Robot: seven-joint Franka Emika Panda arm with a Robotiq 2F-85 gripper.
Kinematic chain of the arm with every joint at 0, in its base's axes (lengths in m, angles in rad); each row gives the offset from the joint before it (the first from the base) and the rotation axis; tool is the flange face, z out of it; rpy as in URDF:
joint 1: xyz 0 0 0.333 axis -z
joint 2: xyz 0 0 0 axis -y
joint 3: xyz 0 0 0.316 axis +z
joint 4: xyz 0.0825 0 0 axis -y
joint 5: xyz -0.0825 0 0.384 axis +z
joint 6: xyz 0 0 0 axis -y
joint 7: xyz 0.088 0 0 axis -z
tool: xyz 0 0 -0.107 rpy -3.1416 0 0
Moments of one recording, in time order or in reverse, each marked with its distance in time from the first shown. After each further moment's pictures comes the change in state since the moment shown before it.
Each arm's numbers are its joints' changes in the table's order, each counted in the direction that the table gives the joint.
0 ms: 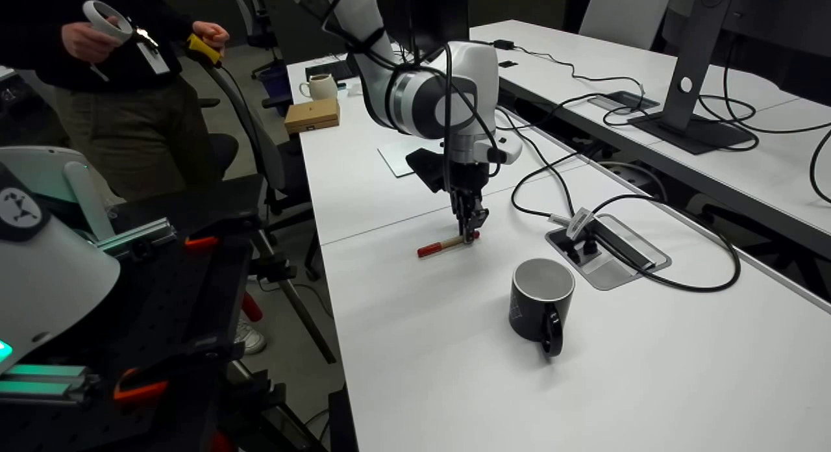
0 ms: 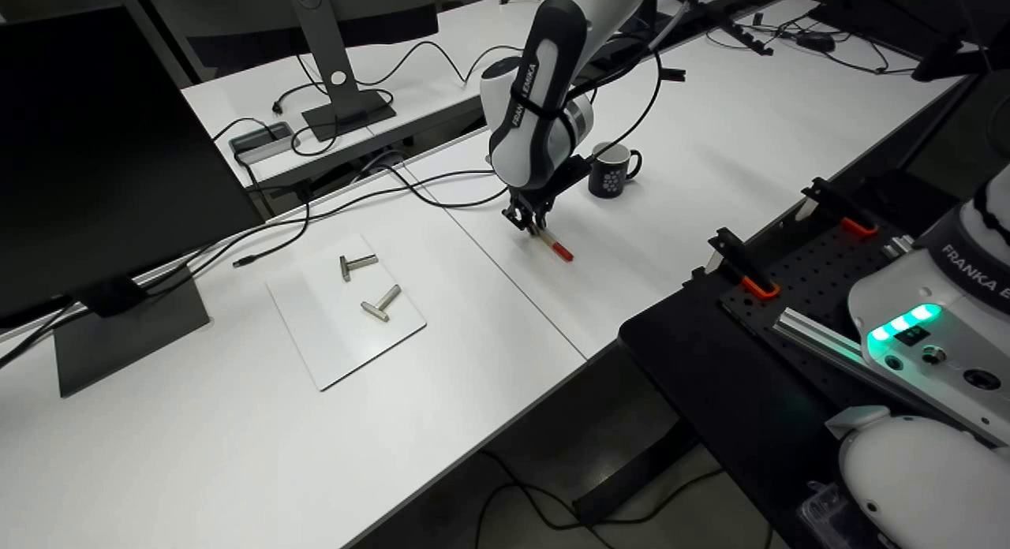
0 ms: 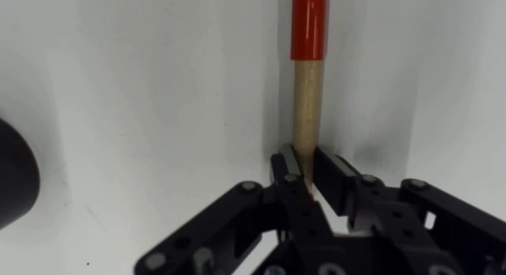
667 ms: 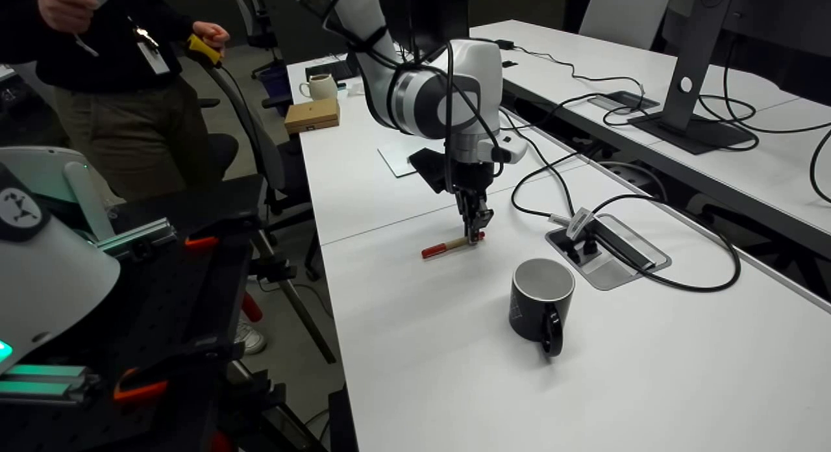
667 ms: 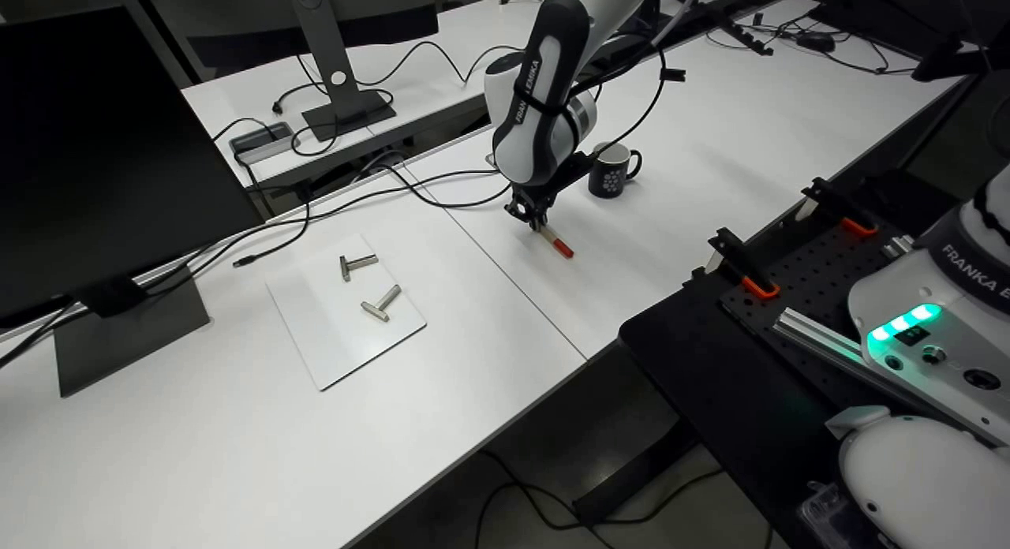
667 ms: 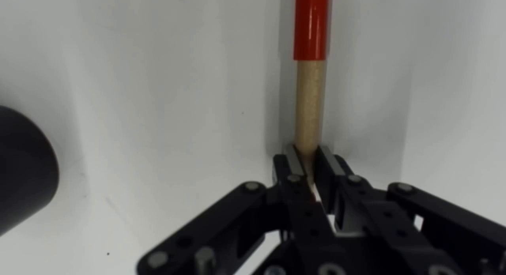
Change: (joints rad) arm 0.004 0.007 -0.013 -0.009 0.000 0.021 0.009
